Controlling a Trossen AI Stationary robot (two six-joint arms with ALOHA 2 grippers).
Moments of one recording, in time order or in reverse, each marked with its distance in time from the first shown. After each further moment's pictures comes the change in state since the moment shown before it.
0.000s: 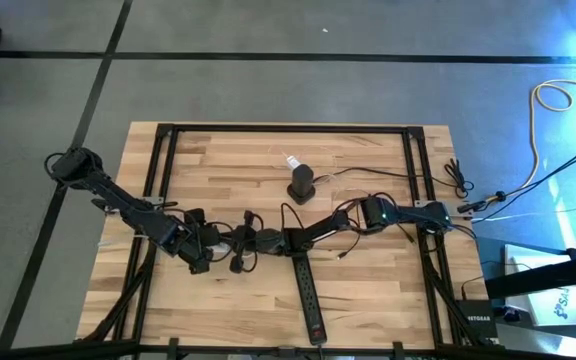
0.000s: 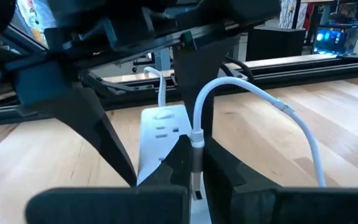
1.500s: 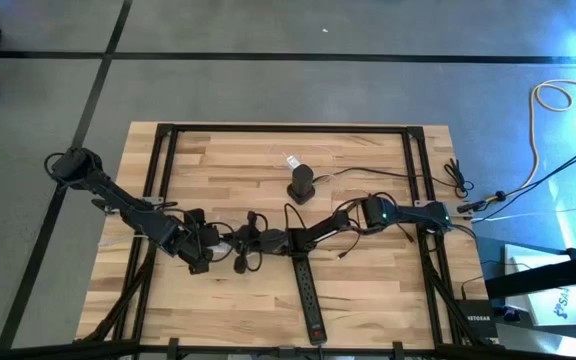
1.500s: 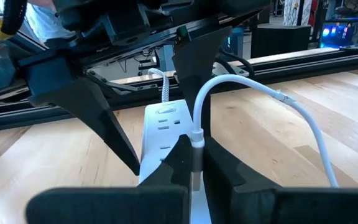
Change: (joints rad) left arm 0.000 0.000 0.000 -0.004 0.003 0.006; right arm 0.003 0.000 -0.064 0.070 -0.018 0.040
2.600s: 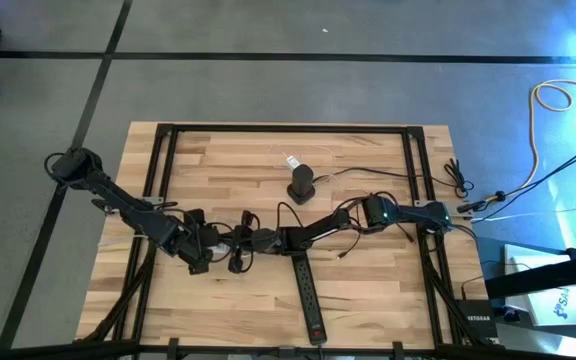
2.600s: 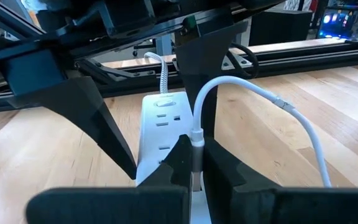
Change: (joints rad) left arm 0.000 0.000 0.000 0.002 0.000 -0.003; right arm 0.000 -0.005 0.086 -0.219 0.000 -0.008
